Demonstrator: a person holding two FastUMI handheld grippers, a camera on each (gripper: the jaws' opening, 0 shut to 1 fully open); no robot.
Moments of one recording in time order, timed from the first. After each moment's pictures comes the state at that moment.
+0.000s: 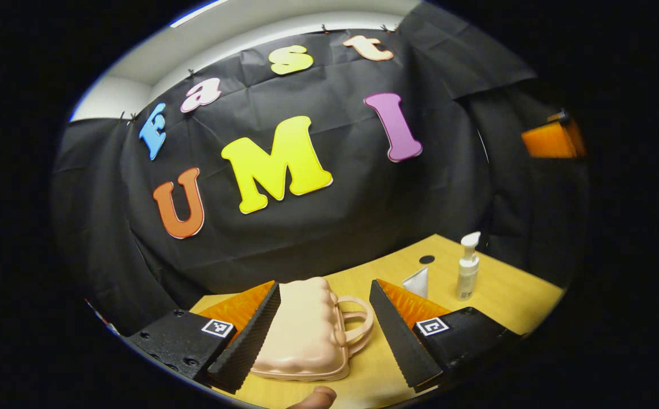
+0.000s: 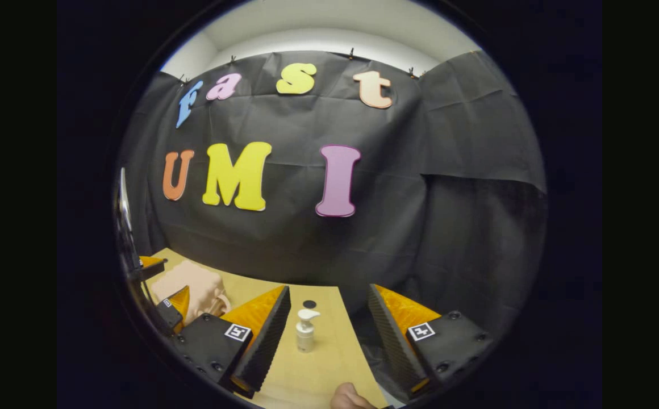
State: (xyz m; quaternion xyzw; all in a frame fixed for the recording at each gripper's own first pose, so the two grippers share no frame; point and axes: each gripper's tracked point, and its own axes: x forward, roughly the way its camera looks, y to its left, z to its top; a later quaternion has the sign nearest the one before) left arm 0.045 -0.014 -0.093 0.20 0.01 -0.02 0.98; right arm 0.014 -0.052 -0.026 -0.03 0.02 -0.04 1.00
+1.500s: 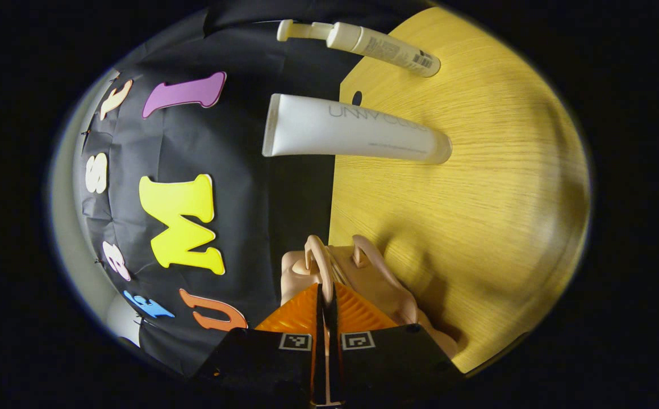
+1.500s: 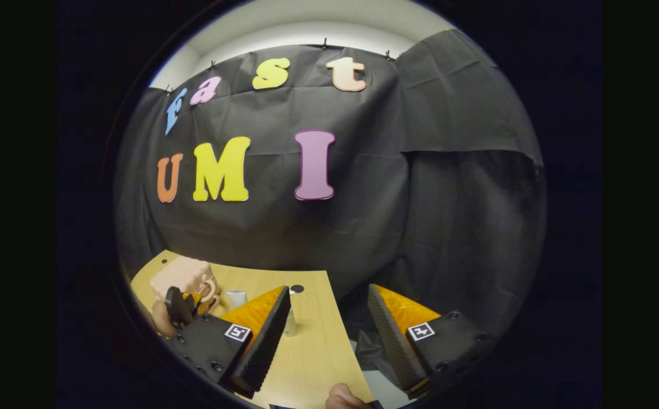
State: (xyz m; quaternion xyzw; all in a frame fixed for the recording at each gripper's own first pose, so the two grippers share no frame) left arm 0.129 -0.007 -0.212 0.67 0.11 0.00 0.73; right arm -0.016 -0.096 -0.056 0.00 0.05 -0.05 1.00
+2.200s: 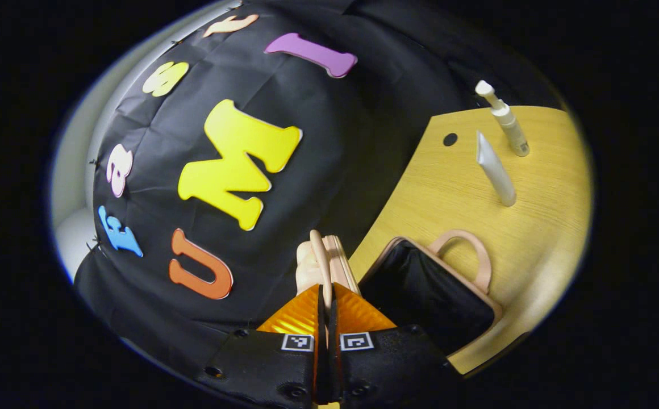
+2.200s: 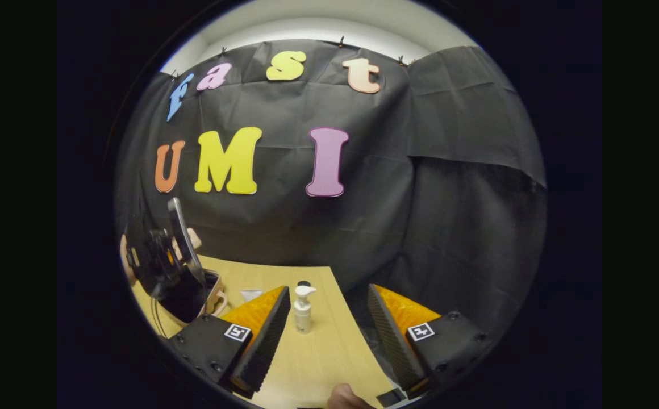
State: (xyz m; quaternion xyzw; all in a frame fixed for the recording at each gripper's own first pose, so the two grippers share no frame) left arm 0.105 0.102 -0.063 0.49 0.11 0.01 0.87; right arm -0.013 -0.017 -0.052 0.00 0.07 -0.07 1.00
